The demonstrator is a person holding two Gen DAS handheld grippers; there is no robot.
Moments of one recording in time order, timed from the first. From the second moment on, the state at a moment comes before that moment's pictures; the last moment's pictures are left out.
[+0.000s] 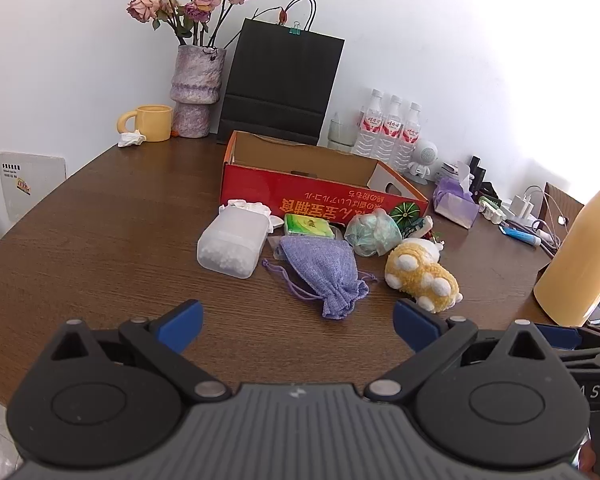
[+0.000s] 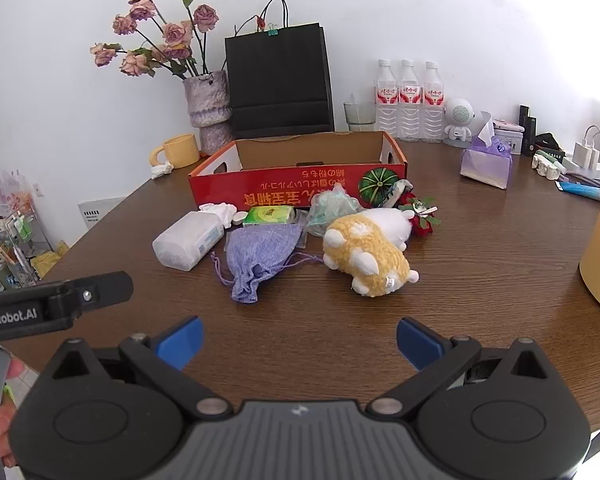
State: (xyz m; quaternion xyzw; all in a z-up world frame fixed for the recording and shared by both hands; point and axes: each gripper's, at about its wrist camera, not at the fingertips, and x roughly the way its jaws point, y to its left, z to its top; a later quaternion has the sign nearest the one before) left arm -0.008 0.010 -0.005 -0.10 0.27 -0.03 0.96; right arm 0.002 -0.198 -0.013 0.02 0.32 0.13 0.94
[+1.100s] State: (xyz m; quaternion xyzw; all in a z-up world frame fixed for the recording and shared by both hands) left arm -0.012 0.010 -0.008 -0.11 0.29 -0.03 0.95; right arm -0.003 -0.200 -0.014 0.03 0.32 0.13 0.94
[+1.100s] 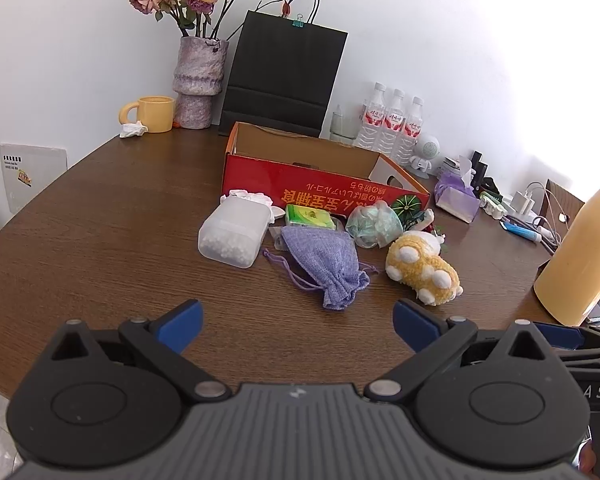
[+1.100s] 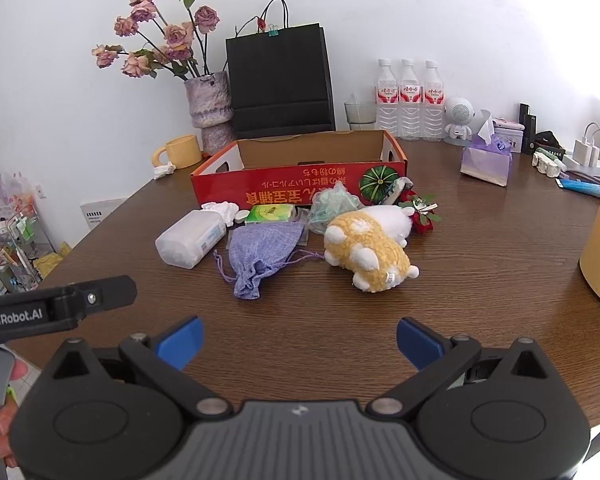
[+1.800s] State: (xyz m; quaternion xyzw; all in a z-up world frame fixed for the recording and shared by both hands) left arm -0.009 0.008 -0.012 -0.11 0.29 -0.03 0.95; right arm 0.000 -0.200 -0.017 0.03 0.32 0.13 0.94
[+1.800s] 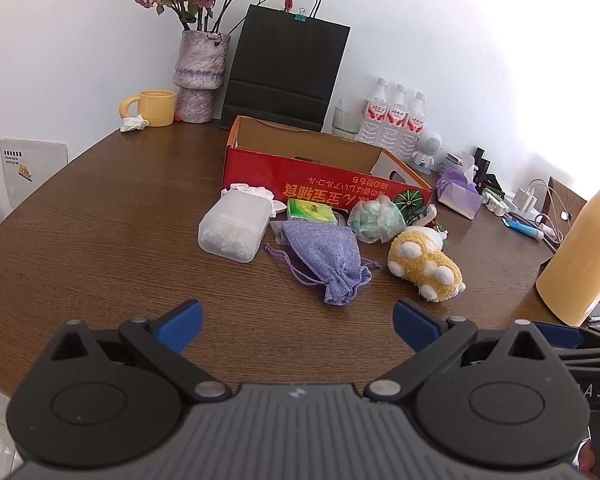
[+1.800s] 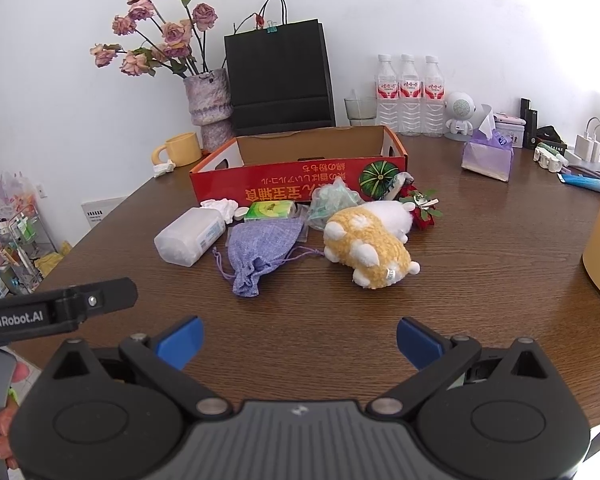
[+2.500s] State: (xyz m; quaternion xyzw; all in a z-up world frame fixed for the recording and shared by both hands) left arm 0.014 0.009 -0.028 -0.12 0.33 -0.01 0.94; right arm 0.029 -0.214 -0.033 0.04 0.34 0.13 0.93
